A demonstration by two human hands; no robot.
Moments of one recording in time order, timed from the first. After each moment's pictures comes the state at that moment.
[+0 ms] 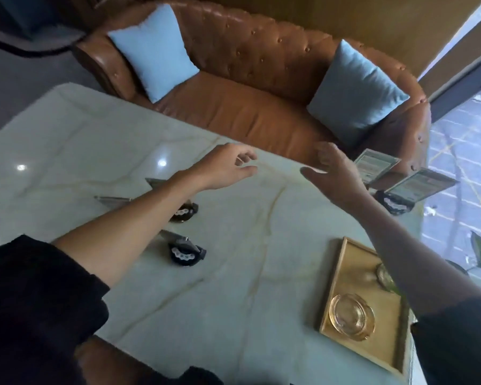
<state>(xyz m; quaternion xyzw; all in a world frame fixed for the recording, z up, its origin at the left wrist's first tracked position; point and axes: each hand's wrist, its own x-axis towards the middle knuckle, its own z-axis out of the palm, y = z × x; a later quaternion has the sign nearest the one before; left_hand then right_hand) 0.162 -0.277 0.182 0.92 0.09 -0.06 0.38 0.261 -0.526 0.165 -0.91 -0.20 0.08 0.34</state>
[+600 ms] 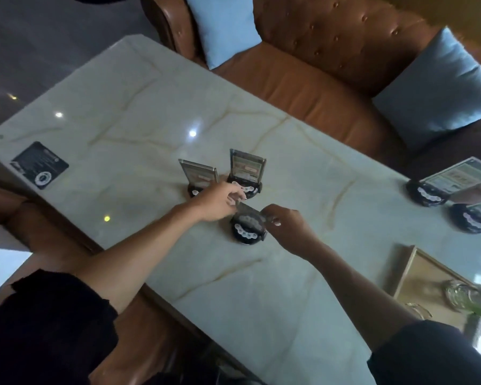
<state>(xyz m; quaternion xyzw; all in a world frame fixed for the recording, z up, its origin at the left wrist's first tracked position) -0.016 -0.142 0.077 0.87 0.19 -0.16 0.41 0.068 -0.351 0.066 -0.86 -0.31 0.31 0.27</state>
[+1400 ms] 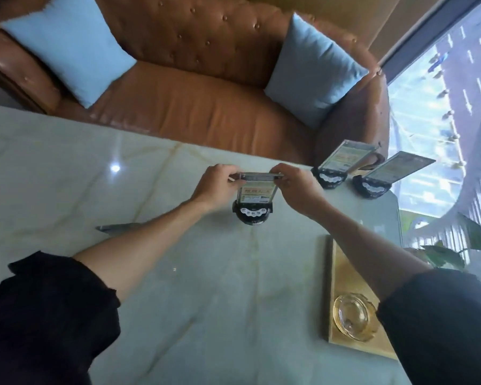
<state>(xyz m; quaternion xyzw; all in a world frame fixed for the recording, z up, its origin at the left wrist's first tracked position) 0.248 -0.279 0.084 0.91 0.06 -0.04 0.41 0.290 -0.479 0.106 -0.94 -0.14 0.11 0.27</state>
